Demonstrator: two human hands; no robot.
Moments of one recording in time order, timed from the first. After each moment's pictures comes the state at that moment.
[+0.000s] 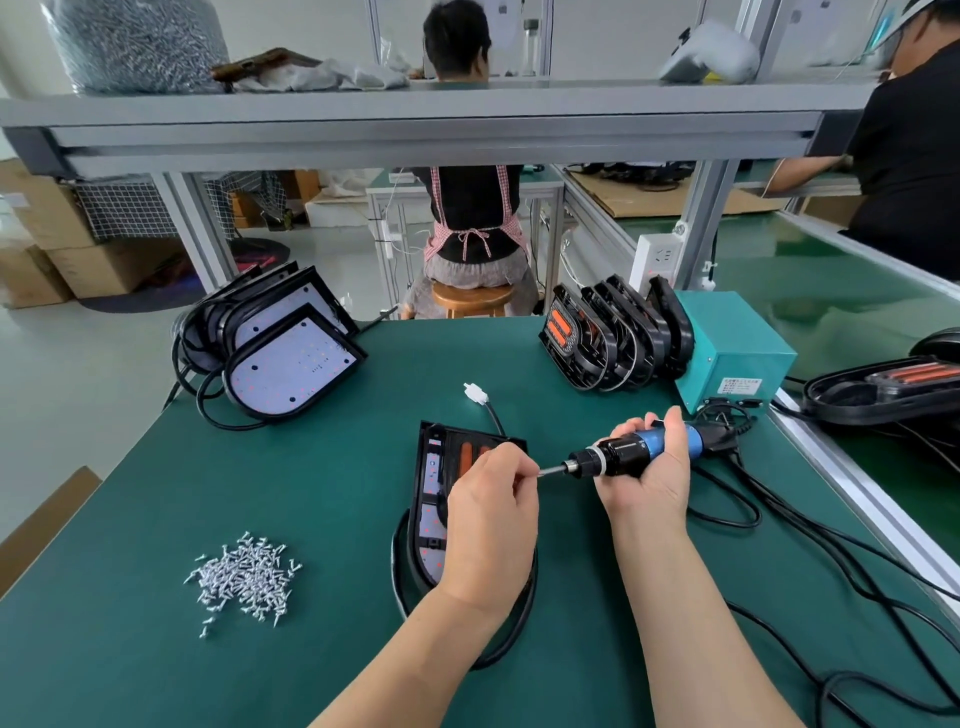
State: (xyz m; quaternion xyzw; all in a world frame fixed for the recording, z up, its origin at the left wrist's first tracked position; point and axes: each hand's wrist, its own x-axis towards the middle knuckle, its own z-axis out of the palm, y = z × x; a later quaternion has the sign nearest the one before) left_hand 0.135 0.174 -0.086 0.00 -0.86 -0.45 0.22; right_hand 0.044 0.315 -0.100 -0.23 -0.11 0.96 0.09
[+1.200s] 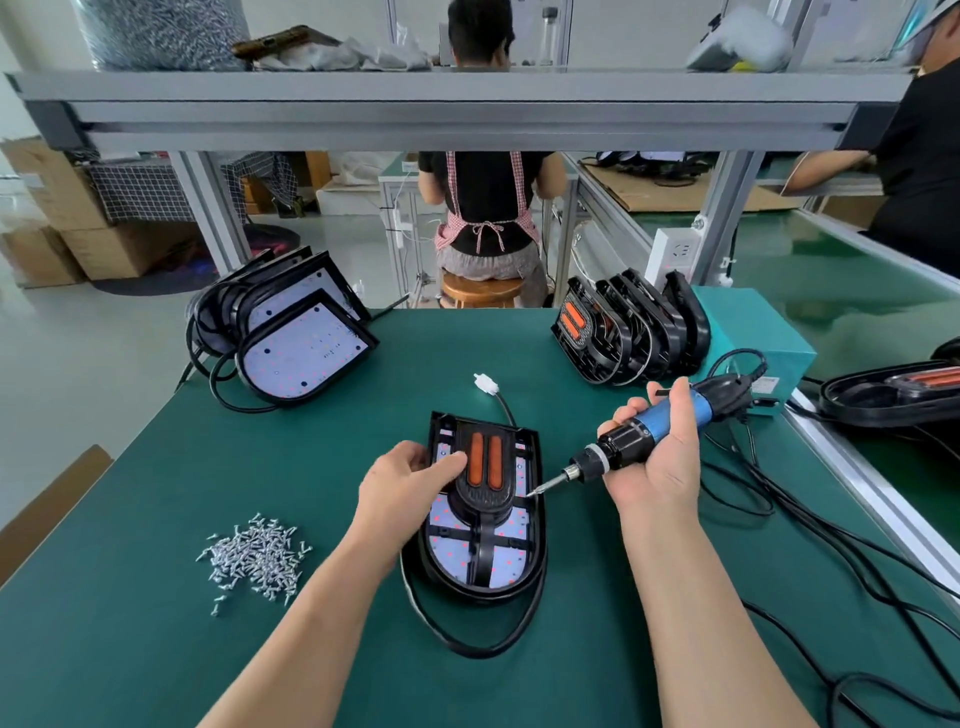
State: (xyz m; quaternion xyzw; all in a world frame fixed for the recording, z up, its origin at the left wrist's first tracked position) left_hand 0.125 0.083 -0.085 0.20 -0.80 -0.57 0.01; right_hand 0.051 0.305 -0.089 -0.16 -0.23 0.96 0.08
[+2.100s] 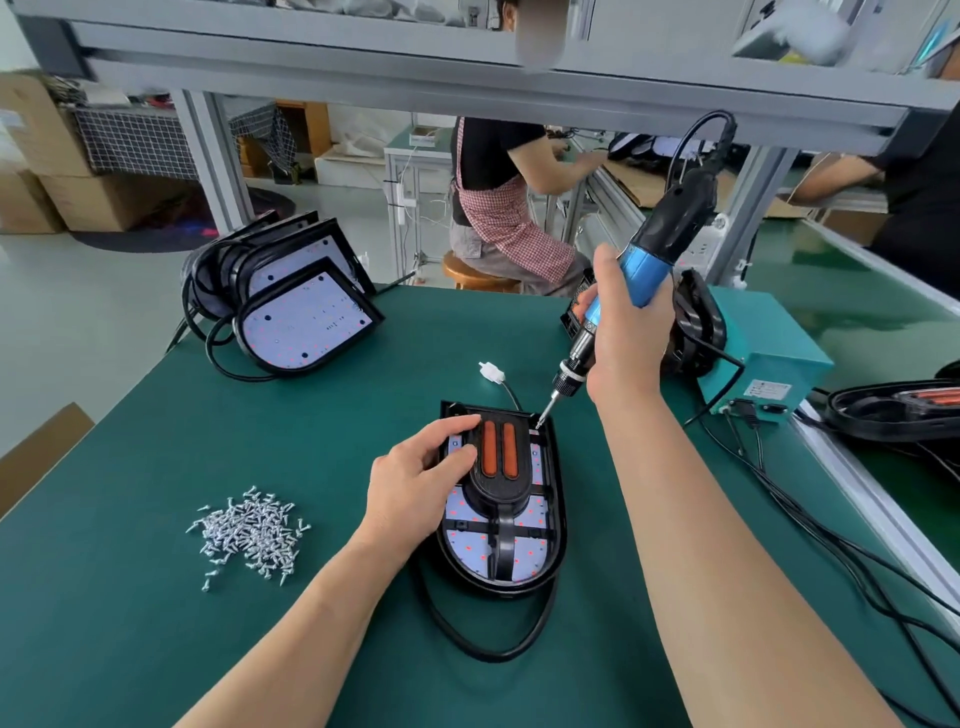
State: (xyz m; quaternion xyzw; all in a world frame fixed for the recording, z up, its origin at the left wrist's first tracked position) left_hand 0.119 0.083 -0.117 0.09 -0.78 -0.62 0.05; right_hand 0.001 0.247 -0.014 0.01 -0.55 0.79 0.25
